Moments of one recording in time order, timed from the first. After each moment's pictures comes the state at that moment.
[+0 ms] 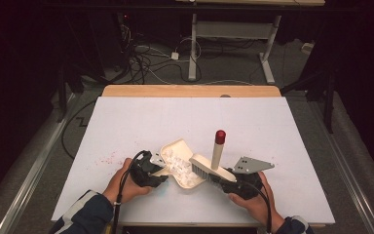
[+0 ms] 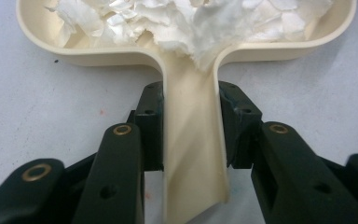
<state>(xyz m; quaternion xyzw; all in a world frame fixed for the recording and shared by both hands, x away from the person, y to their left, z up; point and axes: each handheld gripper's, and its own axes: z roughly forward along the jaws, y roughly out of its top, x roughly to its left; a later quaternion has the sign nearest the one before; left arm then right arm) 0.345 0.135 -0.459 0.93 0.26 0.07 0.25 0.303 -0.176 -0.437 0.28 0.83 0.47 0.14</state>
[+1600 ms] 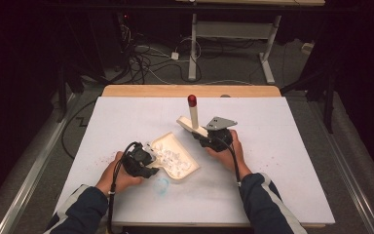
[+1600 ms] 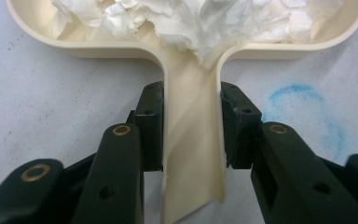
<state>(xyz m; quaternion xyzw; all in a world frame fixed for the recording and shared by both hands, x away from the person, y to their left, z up) 0.373 0.159 -0.461 0.92 0.31 0.06 0.22 0.443 -0.119 -0.457 0.26 0.83 0.45 0.22</state>
